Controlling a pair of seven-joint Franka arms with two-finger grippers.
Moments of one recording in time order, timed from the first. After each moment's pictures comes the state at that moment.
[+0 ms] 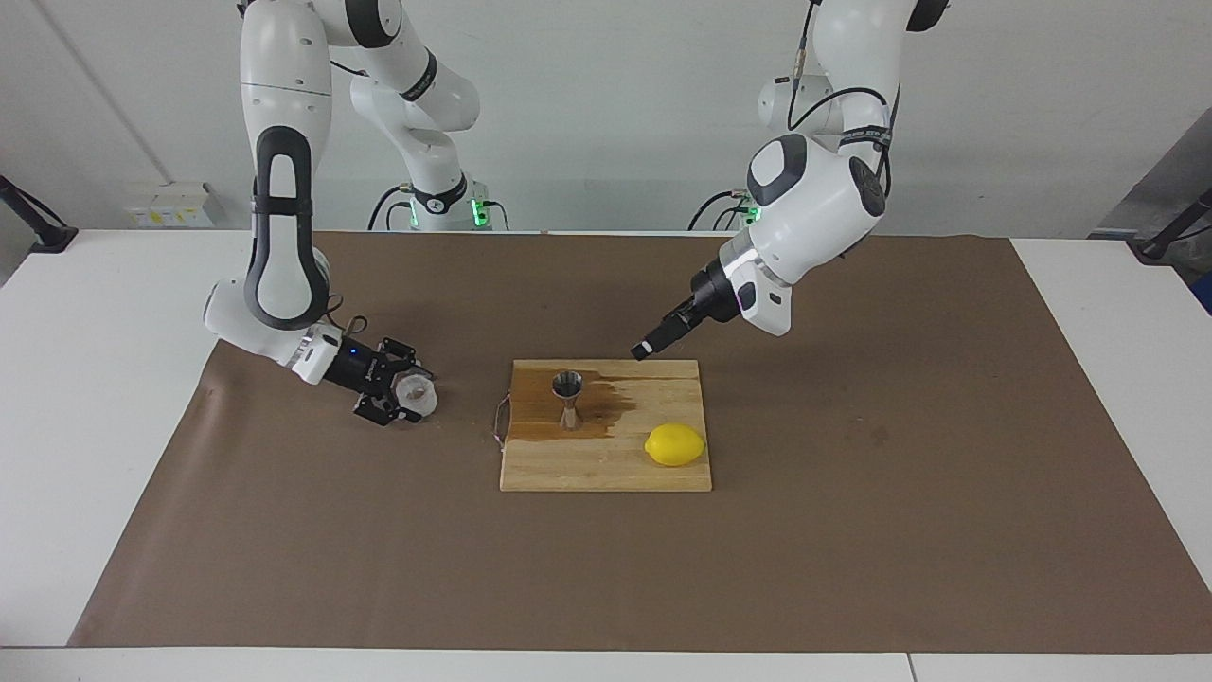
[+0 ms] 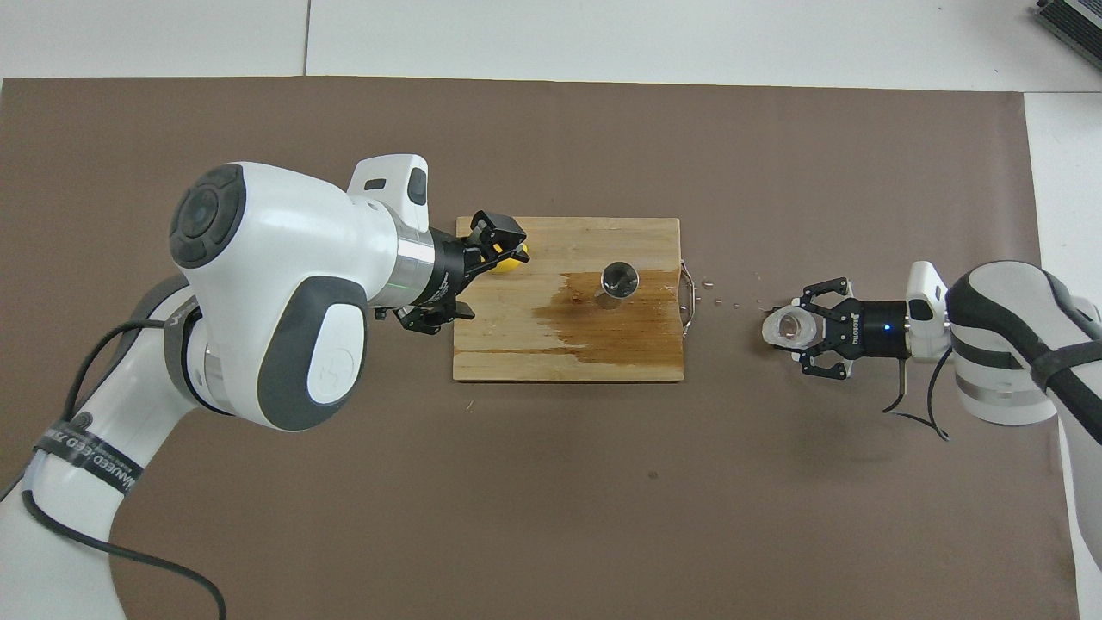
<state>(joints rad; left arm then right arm) -0.15 0.17 -0.37 -1.81 -0.37 2.20 -0.91 -0.17 0.34 -0.03 -2.15 1.06 2.07 -2.49</state>
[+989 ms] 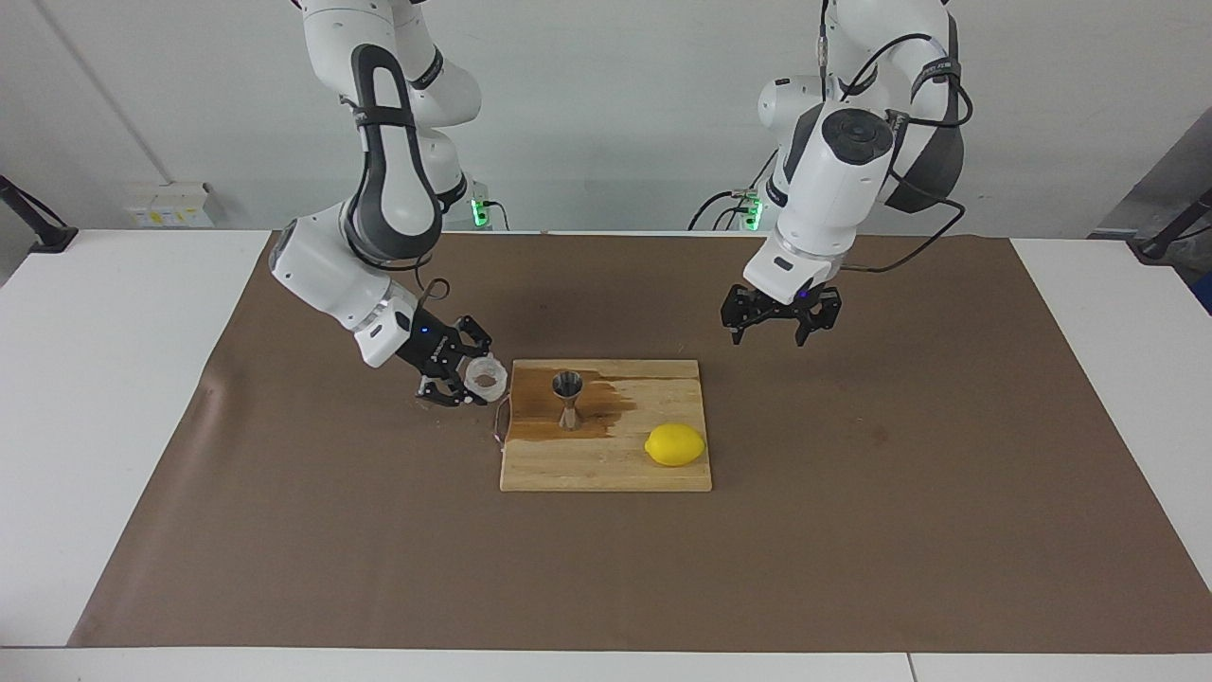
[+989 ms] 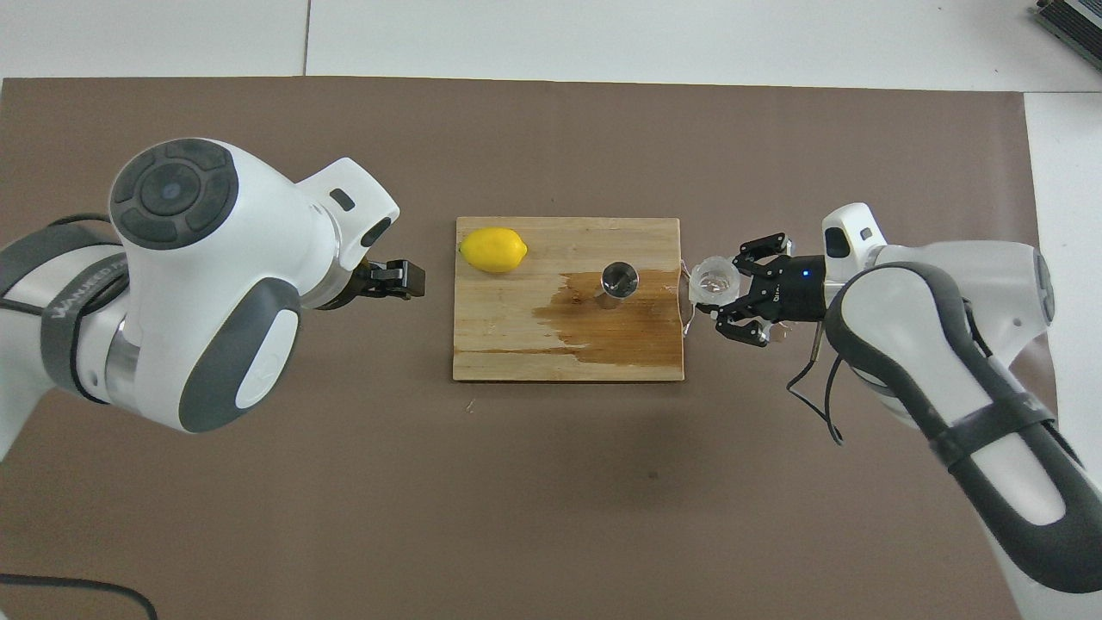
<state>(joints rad) -0.09 0.09 -0.31 -1.79 0.02 1.92 -0.33 0.18 0.15 -0.02 -2.10 0.84 2.31 -1.55</state>
